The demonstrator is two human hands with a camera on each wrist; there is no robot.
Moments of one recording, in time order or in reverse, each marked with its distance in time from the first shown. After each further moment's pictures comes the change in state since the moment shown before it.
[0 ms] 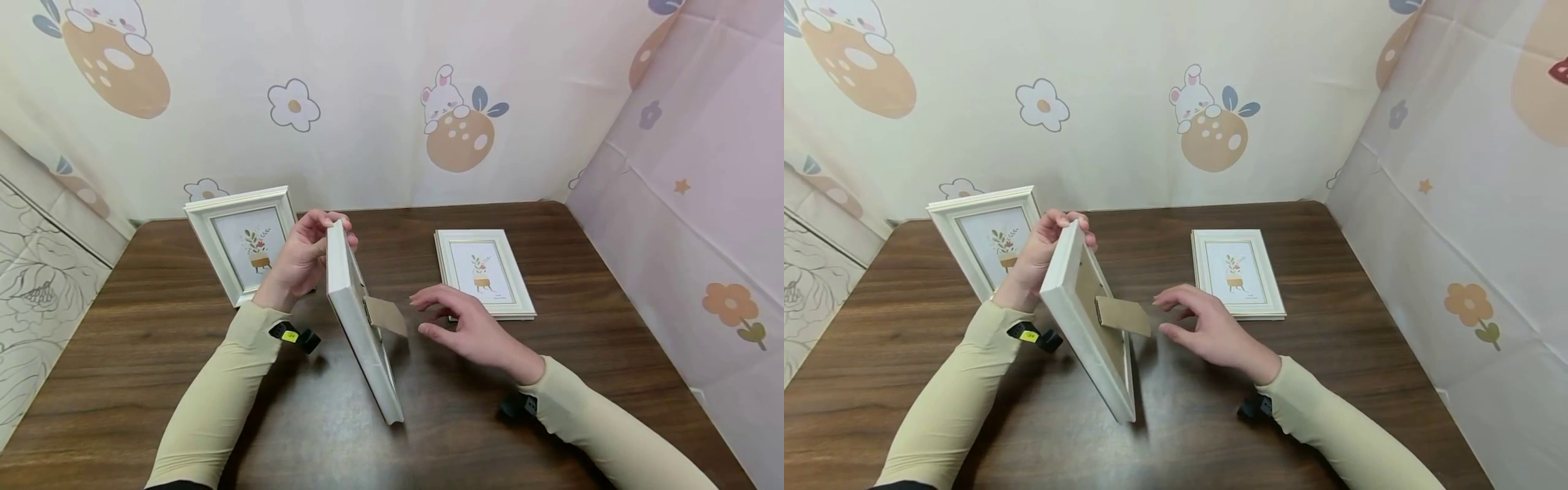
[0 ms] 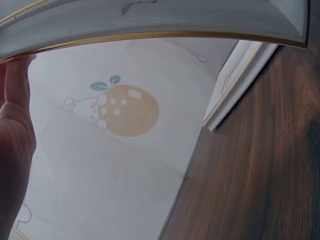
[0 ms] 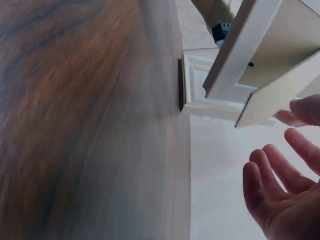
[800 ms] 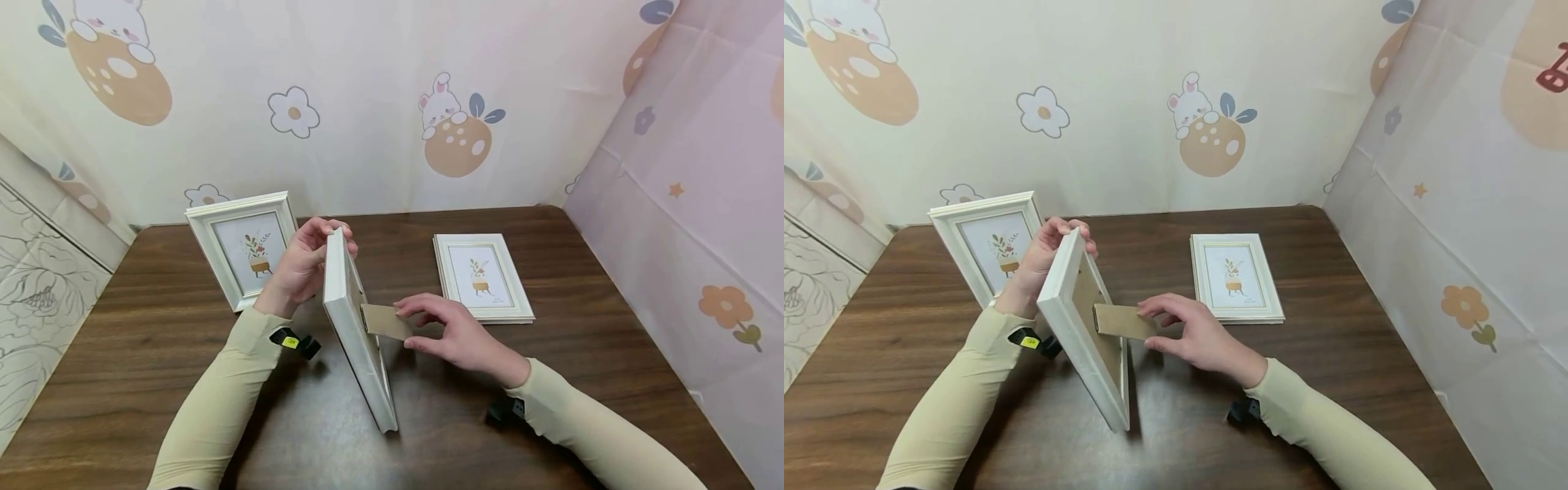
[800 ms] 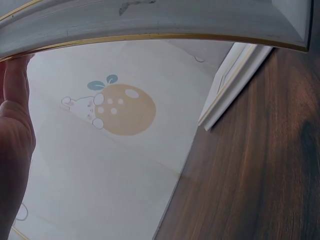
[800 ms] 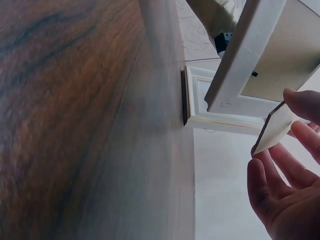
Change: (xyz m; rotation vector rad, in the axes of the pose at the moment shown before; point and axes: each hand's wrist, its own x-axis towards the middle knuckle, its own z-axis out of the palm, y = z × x) left_hand -0.001 -0.003 0.001 0.008 -0.023 0.009; right_hand 0.007 -0.001 0.013 0.060 -0.046 -0.050
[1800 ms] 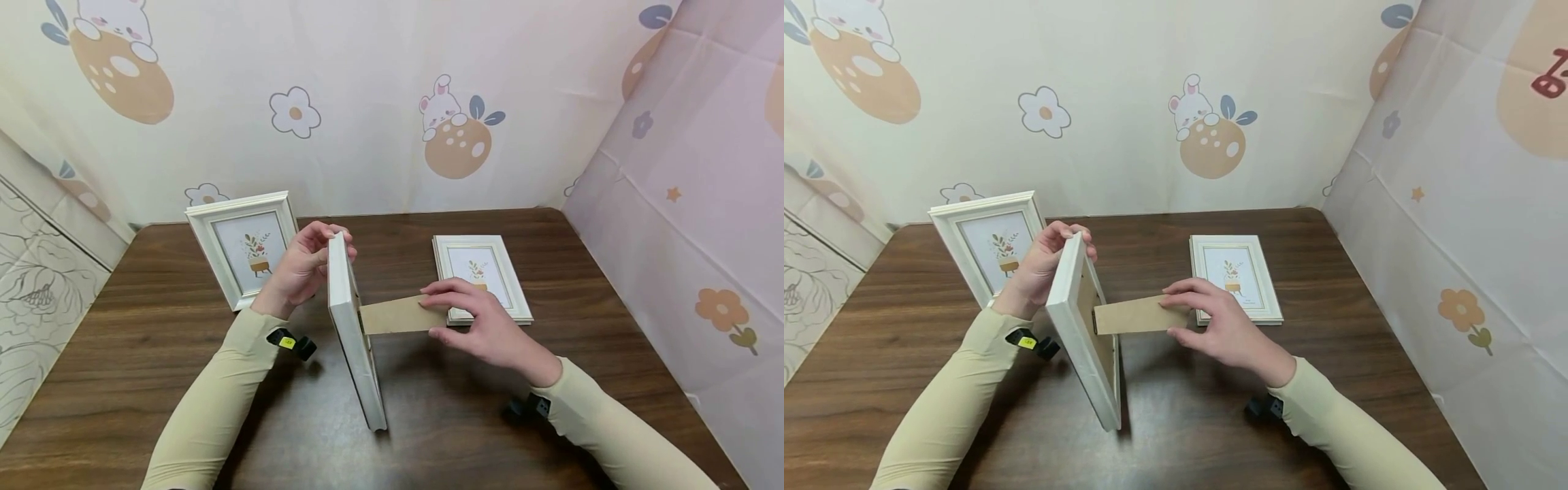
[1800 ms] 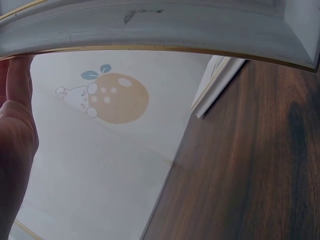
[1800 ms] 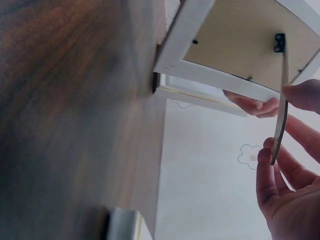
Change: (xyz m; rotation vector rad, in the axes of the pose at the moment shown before) left_hand -0.007 0.000 -0.005 0.022 0.026 -0.060; right_hand -0.012 -0.014 -0.037 -0.241 0.084 -0.083
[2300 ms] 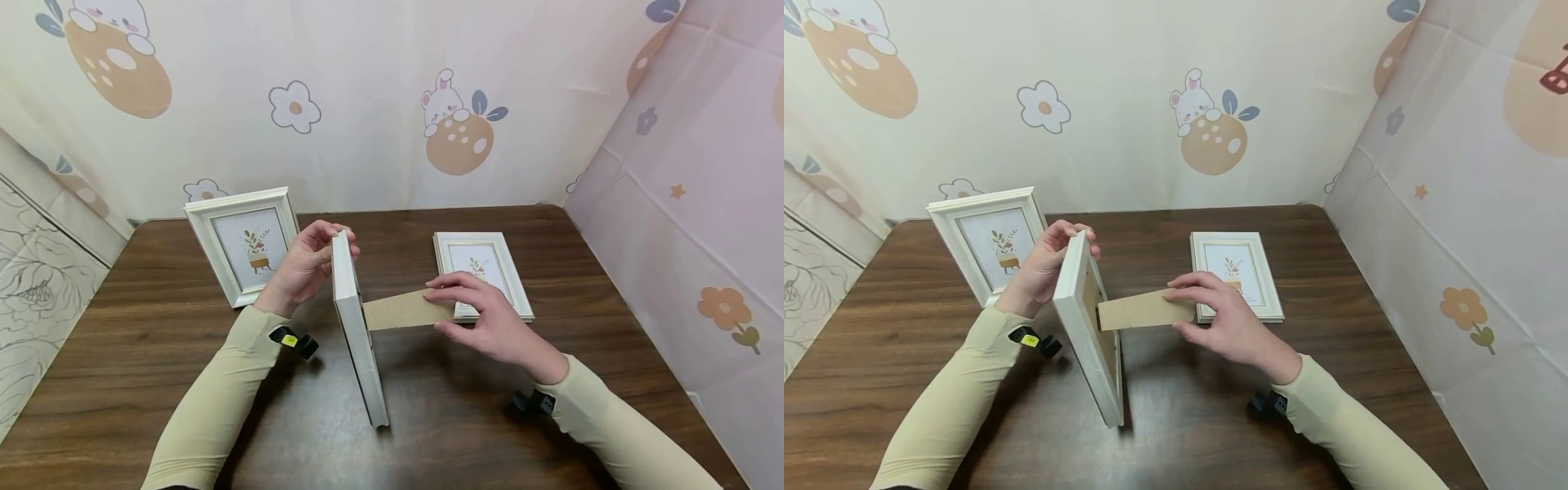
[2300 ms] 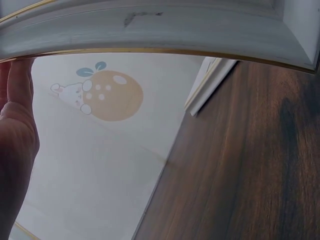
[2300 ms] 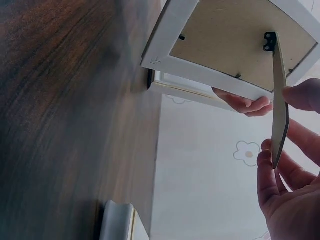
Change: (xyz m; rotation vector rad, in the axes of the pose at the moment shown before) left_hand -0.002 -0.005 -0.002 0.044 0.071 -0.035; right_hand 0.002 -0.002 -0.006 0.016 0.020 -0.002
